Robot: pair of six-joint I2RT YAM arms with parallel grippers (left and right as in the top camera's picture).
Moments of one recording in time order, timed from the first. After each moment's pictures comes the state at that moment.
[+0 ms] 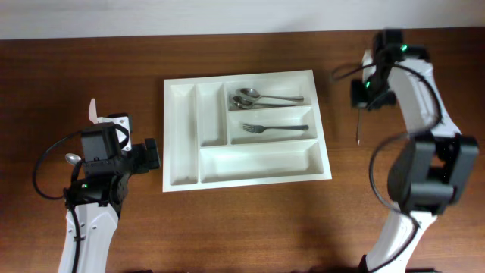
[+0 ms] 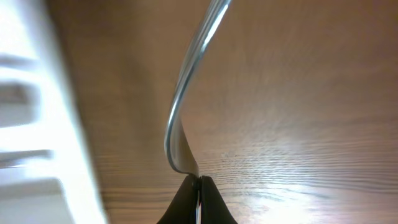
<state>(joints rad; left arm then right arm) 0.10 1.16 0.80 -0.49 -0.02 -0.03 -0.10 2.10 1.89 -1.15 -0.01 -0.01</state>
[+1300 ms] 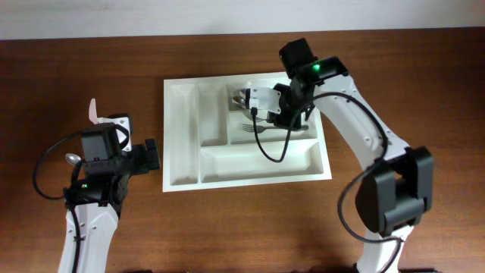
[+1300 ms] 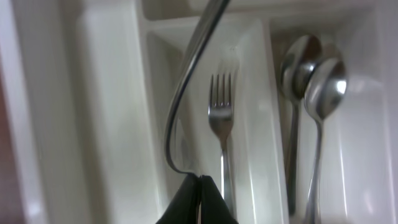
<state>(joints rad) 0.10 1.16 0.80 -0.50 -0.02 -0.03 0.34 2.02 1.76 -1.08 -0.34 -1.14</state>
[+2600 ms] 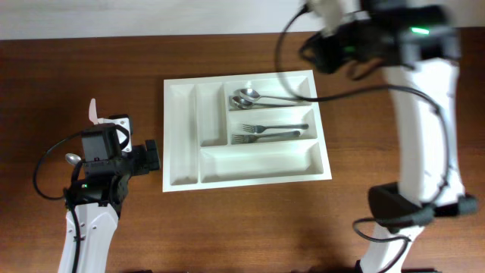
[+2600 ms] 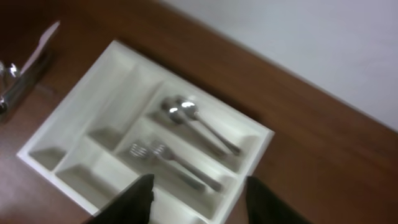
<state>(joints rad) 0.10 1.16 0.80 -0.51 -0.02 -0.03 0.17 2.00 2.67 -1.54 -0.31 -0.32</state>
